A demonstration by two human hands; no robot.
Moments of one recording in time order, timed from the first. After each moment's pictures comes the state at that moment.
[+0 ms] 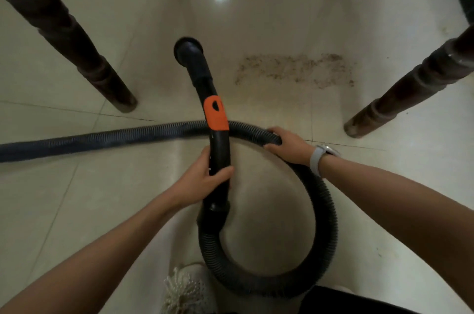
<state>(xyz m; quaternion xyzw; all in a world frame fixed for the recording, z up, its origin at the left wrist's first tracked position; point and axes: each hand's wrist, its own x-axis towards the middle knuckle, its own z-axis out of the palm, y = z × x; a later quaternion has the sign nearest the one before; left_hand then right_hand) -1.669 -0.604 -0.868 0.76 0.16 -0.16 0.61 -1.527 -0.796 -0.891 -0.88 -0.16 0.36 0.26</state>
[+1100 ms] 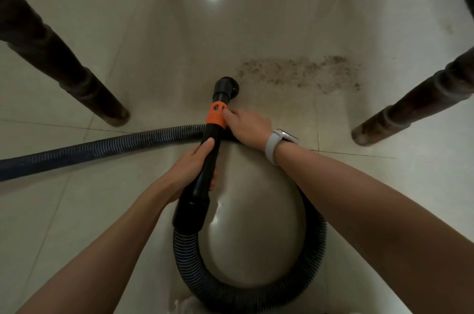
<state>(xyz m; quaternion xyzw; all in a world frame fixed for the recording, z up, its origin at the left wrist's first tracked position) -1.611 -0.576 -0.879 0.61 0.30 -0.21 0.71 -1.491 -0.686 -0.896 -0.93 -0.14 0.28 0.21</state>
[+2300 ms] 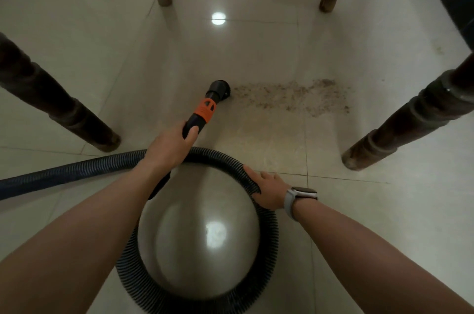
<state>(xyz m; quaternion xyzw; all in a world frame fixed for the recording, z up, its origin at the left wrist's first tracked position) -1.528 -0.557 -0.871 0.94 0.20 -0.08 0.28 -1.514 -0.788 -0.948 -0.87 -0.25 0.40 0.09</state>
